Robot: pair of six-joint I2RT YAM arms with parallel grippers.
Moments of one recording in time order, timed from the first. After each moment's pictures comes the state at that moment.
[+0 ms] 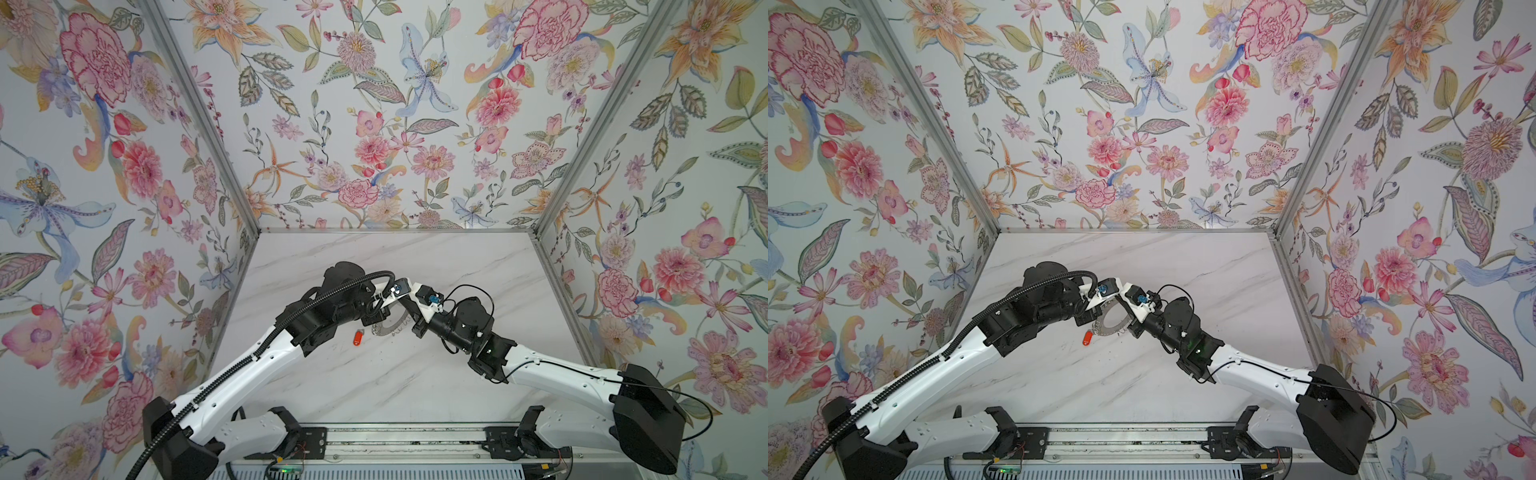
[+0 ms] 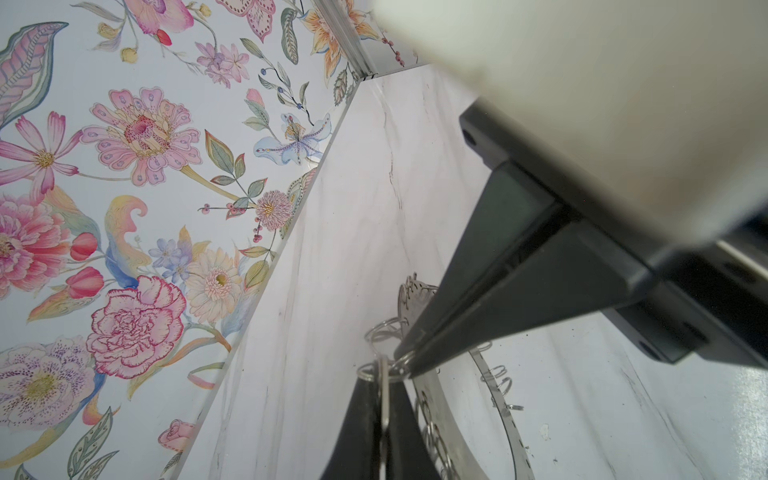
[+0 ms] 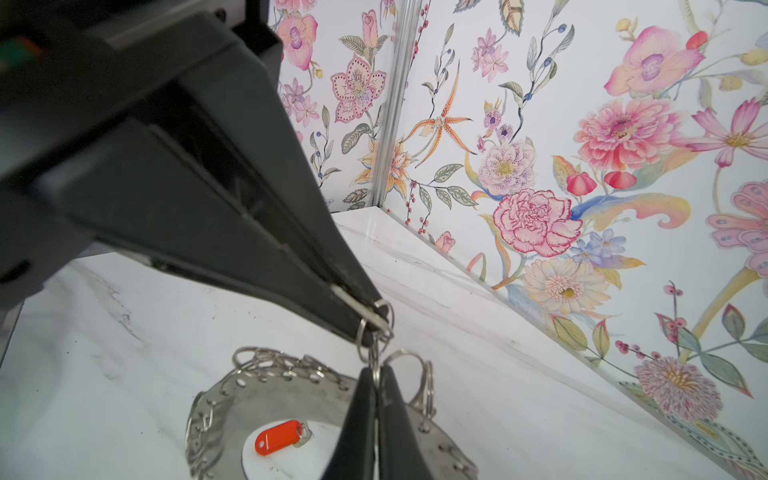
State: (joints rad) left arm -0.75 1.17 1.13 -0.45 0.10 0.64; right arm 0.90 1.25 0.66 0.57 -0.04 -0.18
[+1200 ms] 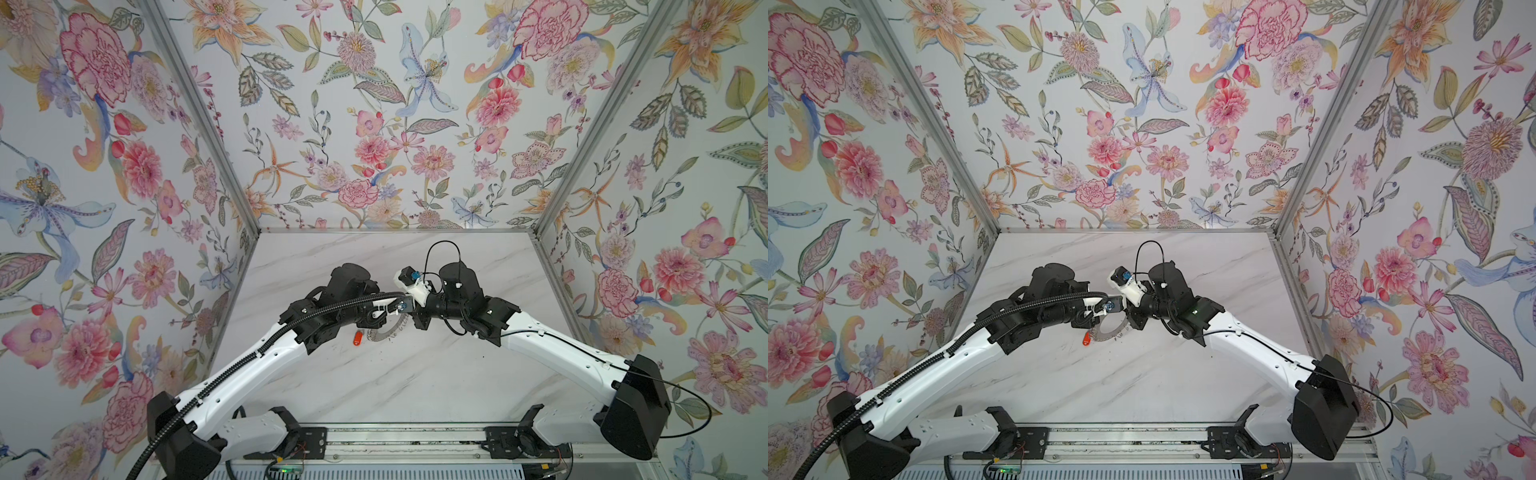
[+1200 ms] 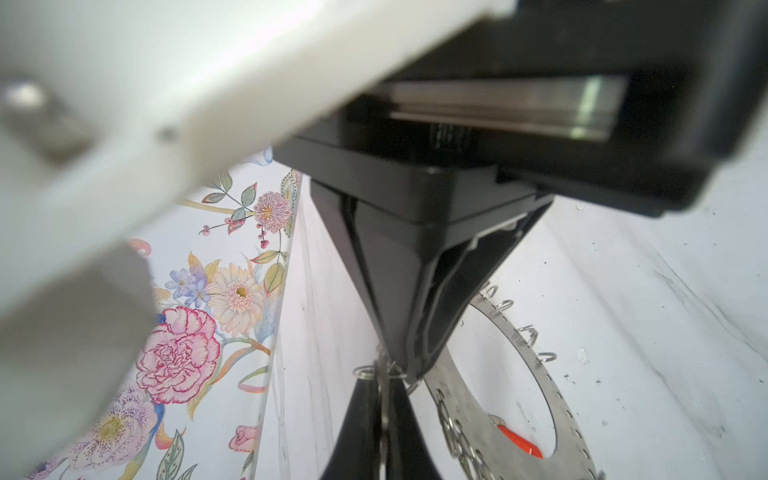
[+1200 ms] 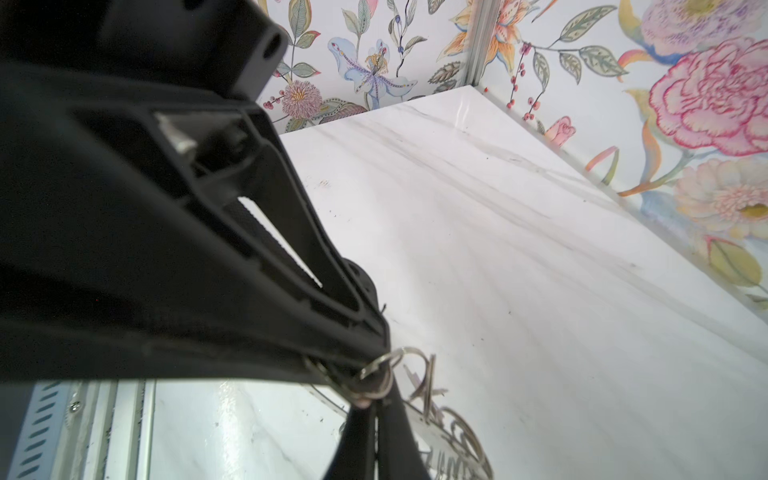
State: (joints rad) left arm -0.77 1.20 1.14 -0.55 0.06 0.92; right arm 0.79 1.37 1.08 -0.20 -0.40 -0.18
